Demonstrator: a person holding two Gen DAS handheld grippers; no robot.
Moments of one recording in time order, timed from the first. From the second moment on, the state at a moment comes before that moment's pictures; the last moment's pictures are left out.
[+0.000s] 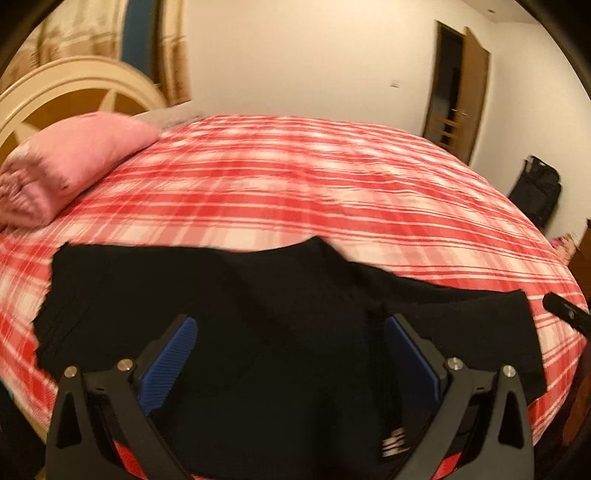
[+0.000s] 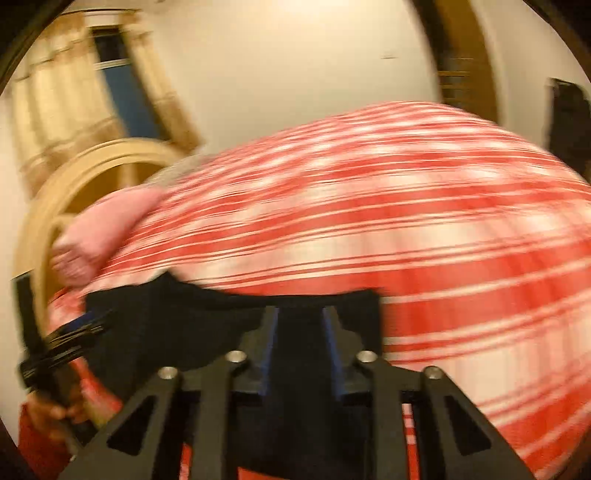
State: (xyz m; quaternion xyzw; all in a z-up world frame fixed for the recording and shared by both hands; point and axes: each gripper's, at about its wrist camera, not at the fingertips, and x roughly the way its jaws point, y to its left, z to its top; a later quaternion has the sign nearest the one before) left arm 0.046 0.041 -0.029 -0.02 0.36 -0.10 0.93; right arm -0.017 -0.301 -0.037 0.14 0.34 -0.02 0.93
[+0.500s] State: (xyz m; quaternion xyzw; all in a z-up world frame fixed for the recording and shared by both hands) left arm 0.043 -0.032 -0.082 0.06 0.42 -0.11 0.90; right arm 0.040 -0.302 -0.101 0.10 0.38 -0.07 0.91
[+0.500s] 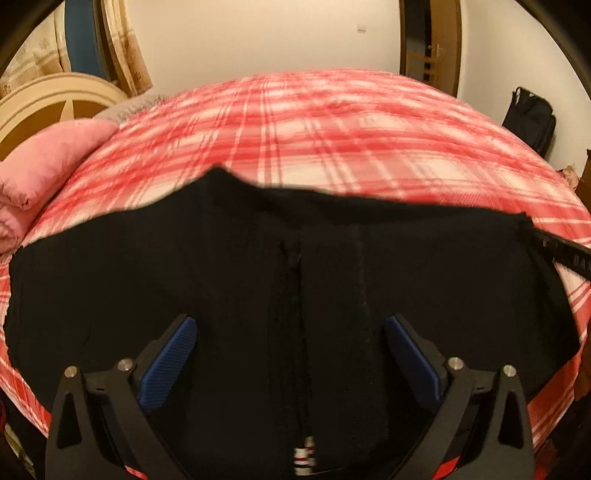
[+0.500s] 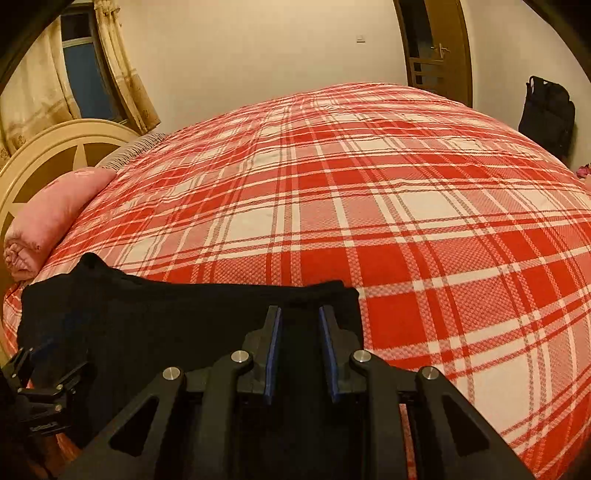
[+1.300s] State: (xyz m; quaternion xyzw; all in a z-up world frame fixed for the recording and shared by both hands) left arm 0.028 0.132 -0.051 -0.05 0.37 0.05 0.93; right arm 0.026 -0.099 -0.117 -0.02 0.39 0.16 0.91
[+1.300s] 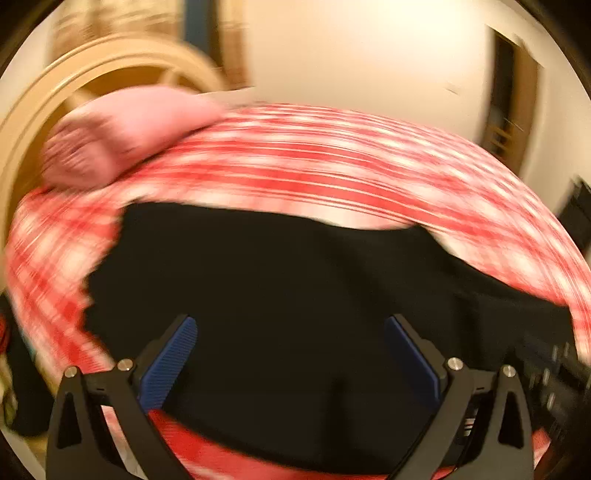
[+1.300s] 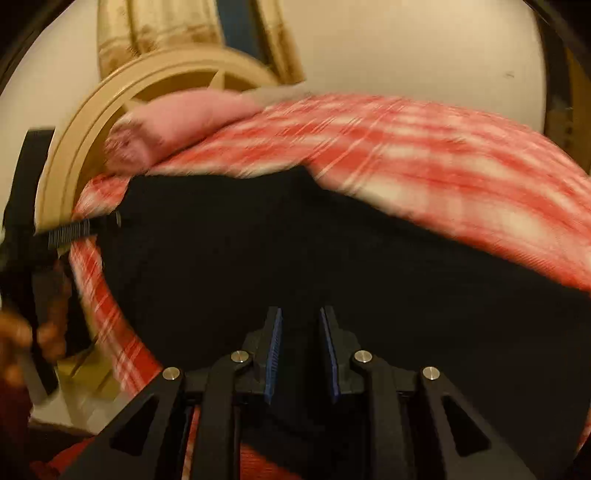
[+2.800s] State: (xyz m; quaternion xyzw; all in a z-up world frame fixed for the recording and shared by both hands) left arm 0.024 0.282 -0.118 -0.35 0.40 0.21 0.82; right arm 0.003 -0.108 -0.087 0.00 0.35 0.13 0.93
